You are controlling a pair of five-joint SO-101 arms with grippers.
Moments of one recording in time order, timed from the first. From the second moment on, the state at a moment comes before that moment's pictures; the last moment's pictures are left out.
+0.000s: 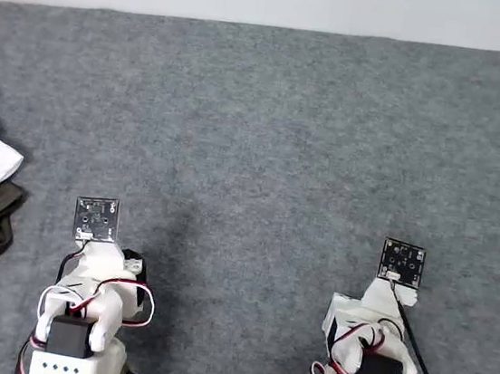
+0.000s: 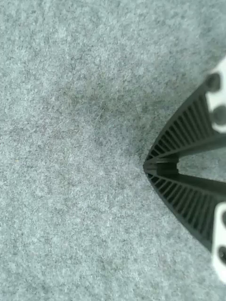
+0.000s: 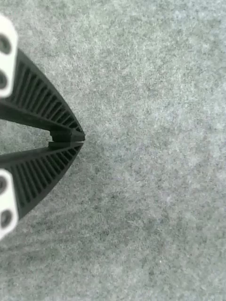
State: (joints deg) left arm -1.5 -103.5 96.8 71.6 14.2; right arm 7.0 -103.1 95.5 74.7 -2.9
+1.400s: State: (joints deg) left arm -1.4 -103.5 96.8 71.6 14.2; right arm 7.0 -103.1 95.5 74.7 -2.9
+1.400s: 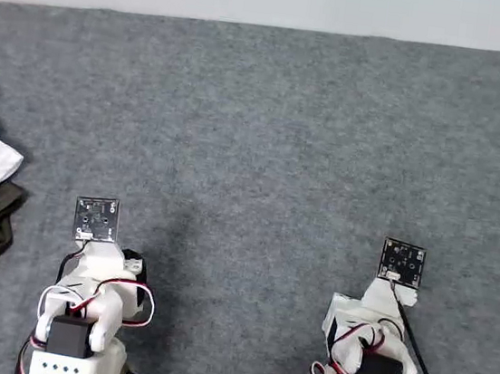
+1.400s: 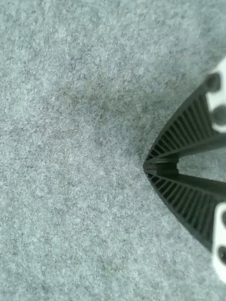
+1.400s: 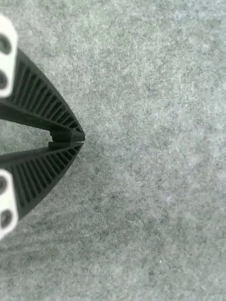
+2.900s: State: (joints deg) left arm -0.4 -103.5 96.8 61.8 14.4; right arm 7.0 -103.1 95.5 74.7 -2.9
